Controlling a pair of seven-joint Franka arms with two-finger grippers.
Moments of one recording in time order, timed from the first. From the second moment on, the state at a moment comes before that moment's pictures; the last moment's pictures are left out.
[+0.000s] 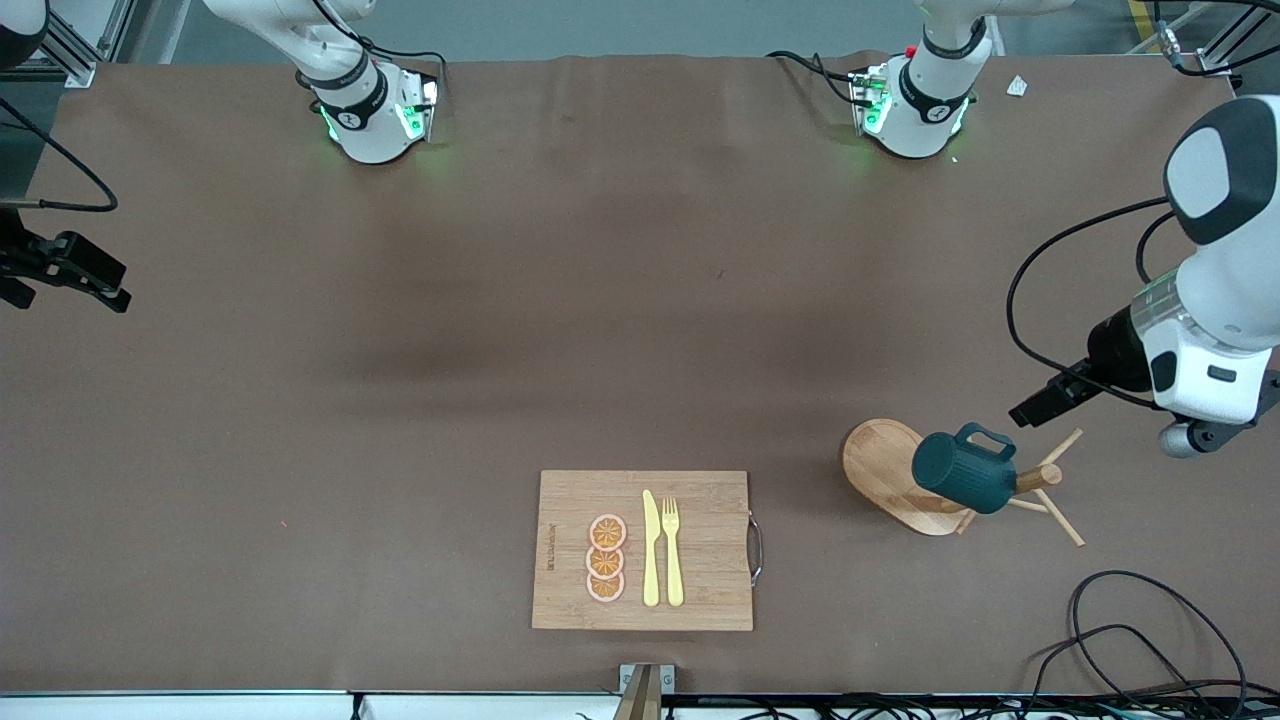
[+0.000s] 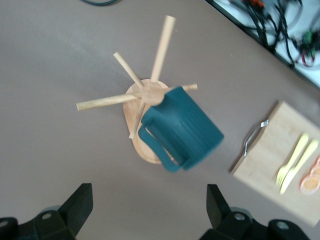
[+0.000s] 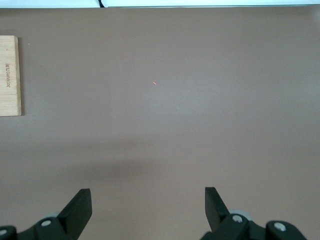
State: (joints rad) left arm -0.05 0.26 -0.05 -1.54 -0.09 1.91 -0.70; right arm 0.00 0.01 -0.04 -1.56 -0.06 1.68 0.00
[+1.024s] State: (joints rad) left arm 0.01 0.16 -0.05 -1.93 -0.52 2.36 -0.84; right arm 0.00 0.01 -0.04 -1.56 -0.06 1.68 0.00
